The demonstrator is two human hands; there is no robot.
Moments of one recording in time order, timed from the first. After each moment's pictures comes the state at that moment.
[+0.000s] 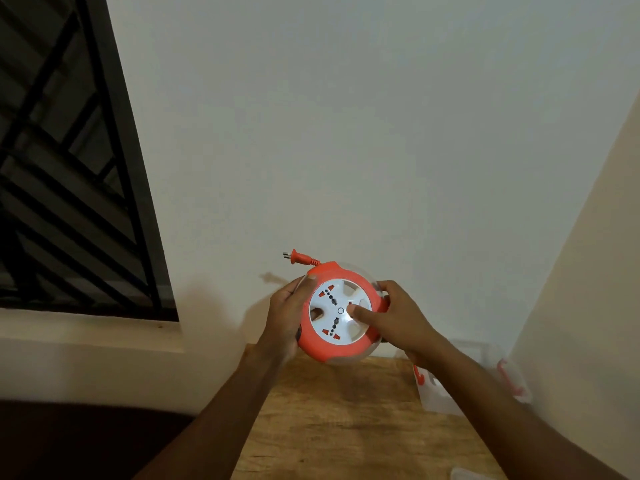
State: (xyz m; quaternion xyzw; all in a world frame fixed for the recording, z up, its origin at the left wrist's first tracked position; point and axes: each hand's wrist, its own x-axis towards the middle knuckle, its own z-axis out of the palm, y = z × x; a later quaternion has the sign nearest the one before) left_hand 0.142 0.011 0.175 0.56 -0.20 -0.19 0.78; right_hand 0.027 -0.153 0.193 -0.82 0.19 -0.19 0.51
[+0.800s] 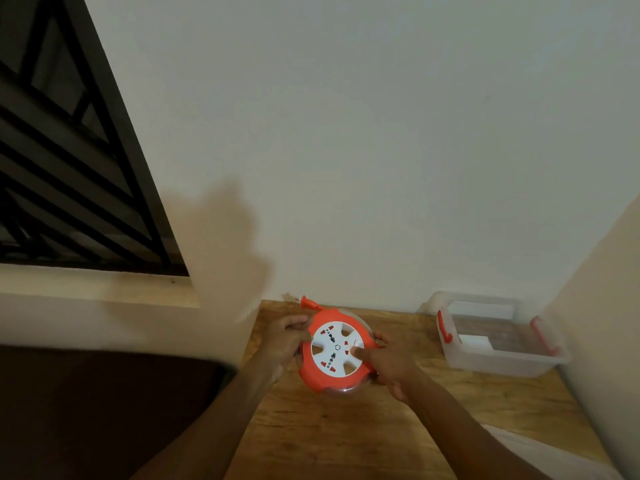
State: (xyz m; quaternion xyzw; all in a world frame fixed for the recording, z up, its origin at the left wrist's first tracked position) left_hand 0.187 0.036 0.011 0.70 -0.04 -0.31 0.65; right_hand 0.046 -0.128 0.024 -0.62 0.38 -0.02 0.68
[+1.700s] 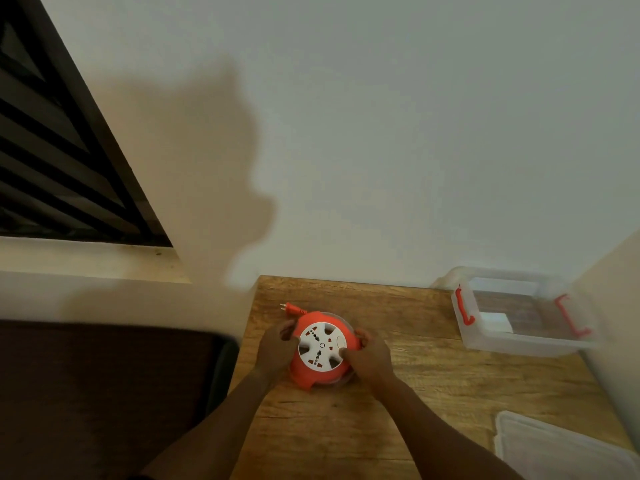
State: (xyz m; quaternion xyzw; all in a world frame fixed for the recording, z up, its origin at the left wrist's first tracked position) left_hand 0.221 0.047 -0.085 0.82 -0.09 -0.26 0.50; right_hand 0.102 -0.103 -0.066 -0.75 0.42 -0.04 0.50
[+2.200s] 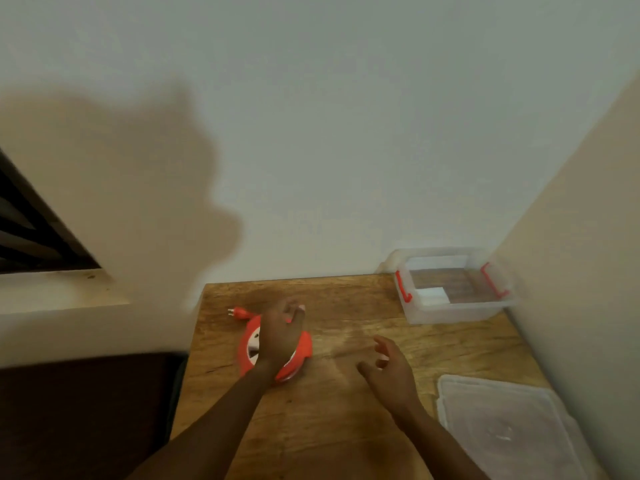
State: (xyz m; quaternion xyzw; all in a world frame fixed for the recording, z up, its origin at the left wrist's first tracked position) left_hand 0.170 -0.035 -0.040 0.81 -0.24 -0.11 0.53; right_hand -0.018 -0.146 -0.057 -0.73 0.46 -0.15 0.48
